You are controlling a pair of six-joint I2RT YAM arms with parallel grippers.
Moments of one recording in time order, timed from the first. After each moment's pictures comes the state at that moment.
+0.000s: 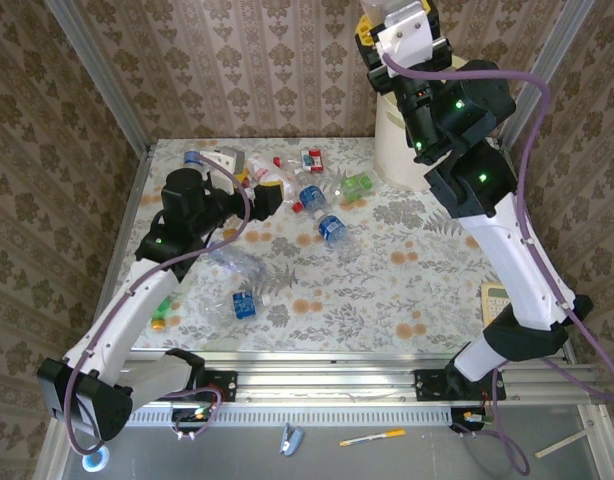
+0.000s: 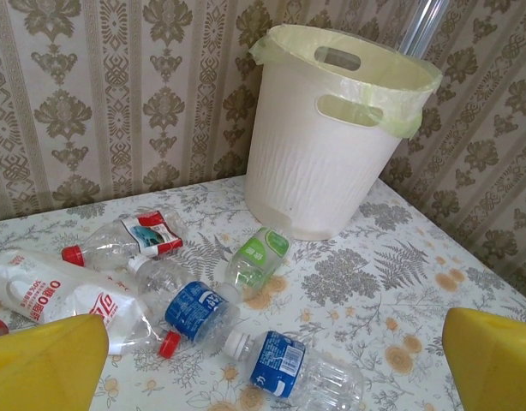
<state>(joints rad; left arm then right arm) -0.43 1.09 1.04 -0.16 0.32 -0.18 0.66 1.57 2.21 -0.19 0.40 -0.65</state>
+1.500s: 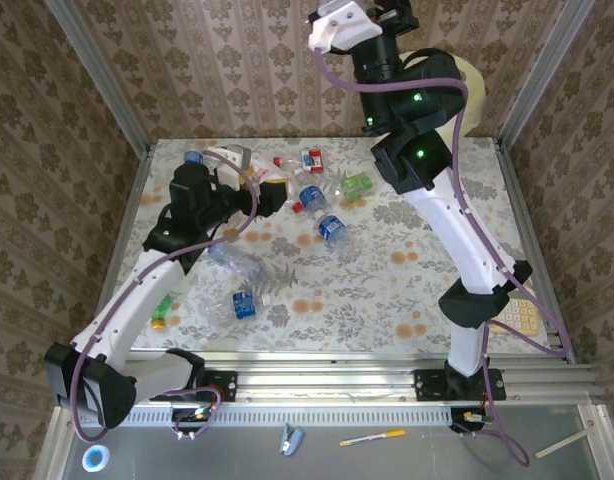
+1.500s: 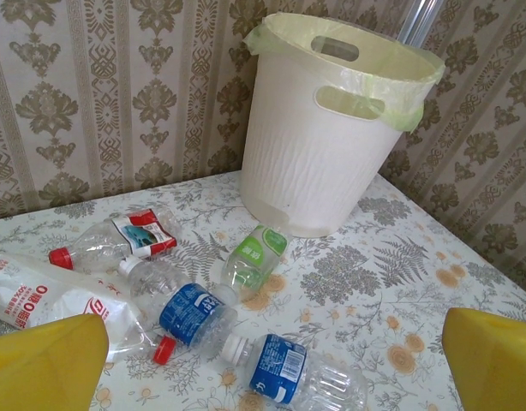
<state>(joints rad) -0.43 1.16 1.06 -0.12 0.34 -0.17 0.69 1.87 2.51 0.15 0.41 -1.12</state>
